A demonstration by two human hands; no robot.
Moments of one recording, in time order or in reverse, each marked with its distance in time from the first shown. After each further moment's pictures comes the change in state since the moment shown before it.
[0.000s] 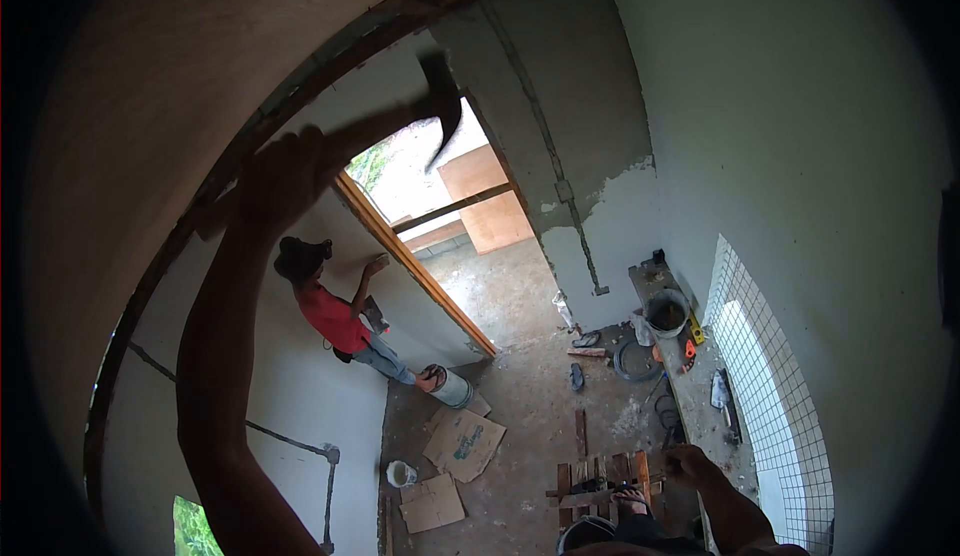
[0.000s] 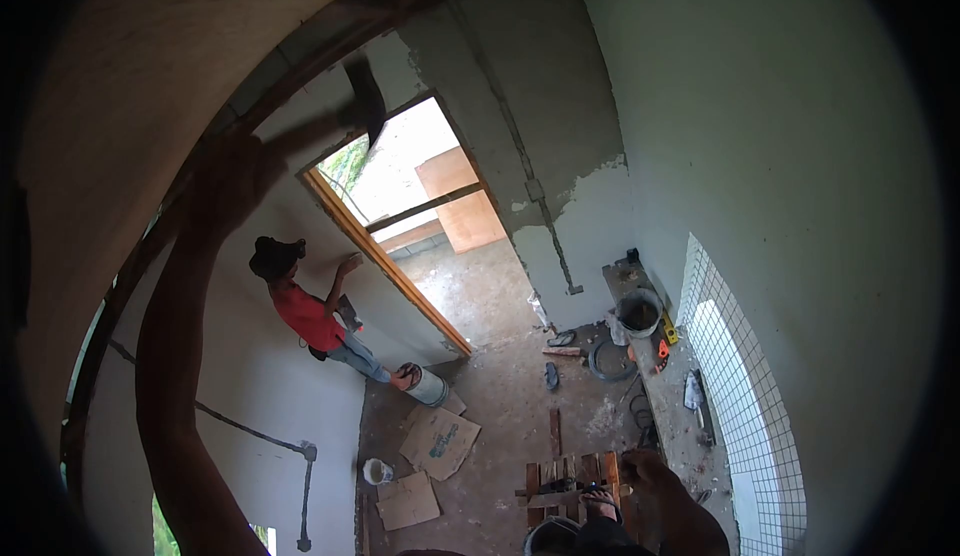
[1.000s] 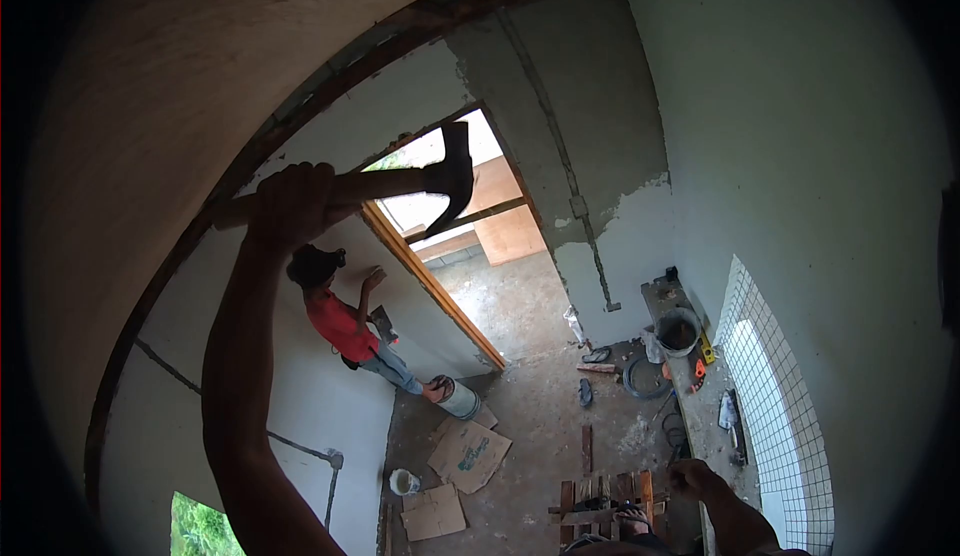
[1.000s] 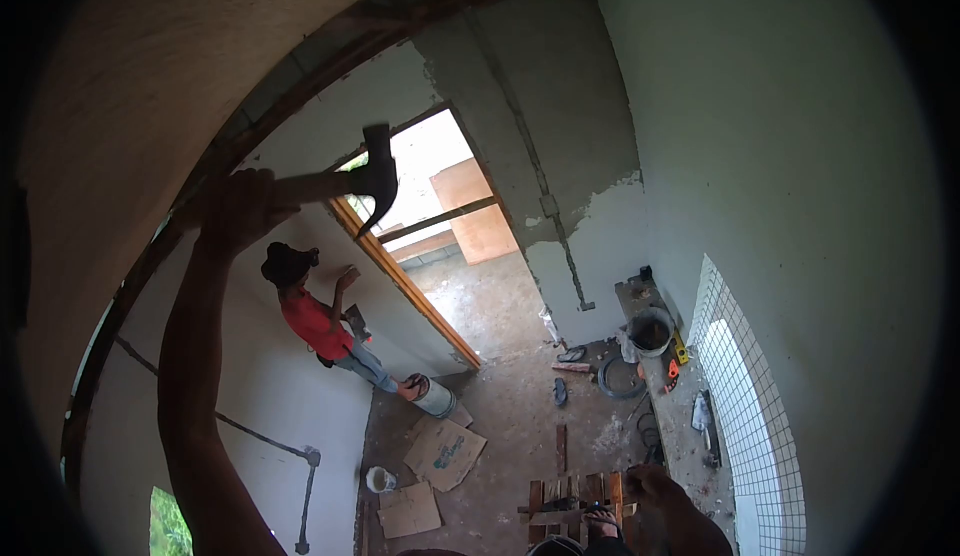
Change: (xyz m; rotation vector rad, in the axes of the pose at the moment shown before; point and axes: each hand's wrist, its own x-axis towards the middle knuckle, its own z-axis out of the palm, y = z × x) left_hand -0.004 -0.010 0.026 0.024 -0.094 0.018; right_hand 0.050 -0.010 -0.026 -0.020 0.045 0.069
